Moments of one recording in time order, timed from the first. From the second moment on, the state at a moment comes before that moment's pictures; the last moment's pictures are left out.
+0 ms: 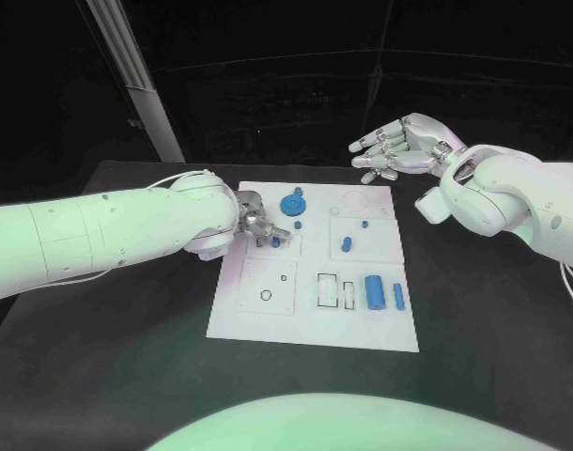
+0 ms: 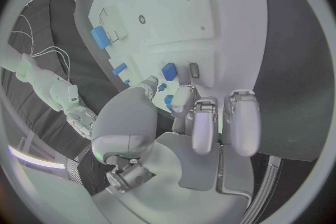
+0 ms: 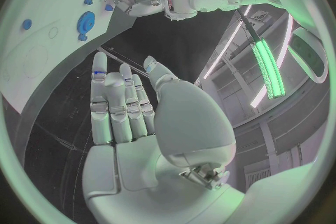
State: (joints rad) left arm 1.32 -0.66 -0.23 1.38 -1.03 -0.04 -0.56; left_hand 0.89 -0.08 0.17 0.28 0.05 0.96 0.02 0.71 0.46 1.37 -0.04 1.22 1.13 1.47 -0.09 1.57 1.31 0.05 1.47 0.01 1.44 1.31; right arm 1.31 -0.73 -0.08 1.32 -0.62 -0.18 0.28; right_hand 1.36 -0.02 0.14 -0.01 0.18 0.94 0.20 0.07 0.07 1.18 0.13 0.12 0.07 1.30 0.06 0.85 1.31 0.18 1.14 0.15 0.35 0.10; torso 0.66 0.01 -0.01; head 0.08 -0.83
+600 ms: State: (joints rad) left arm 1.41 -0.66 -0.09 1.26 -1.00 0.12 -0.54; left_hand 0.99 -0.02 0.04 0.29 0.05 0.85 0.08 0.62 0.40 1.26 0.01 1.10 0.97 1.47 -0.07 1.57 1.31 0.05 1.42 0.05 1.36 1.22; right arm 1.31 -0.73 -0.08 1.31 -0.62 -0.17 0.27; right_hand 1.36 -0.02 0.14 -0.01 0.18 0.94 0.21 0.07 0.07 1.18 0.13 0.12 0.07 1.30 0.06 0.85 1.31 0.18 1.14 0.15 0.35 0.10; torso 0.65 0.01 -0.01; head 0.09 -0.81
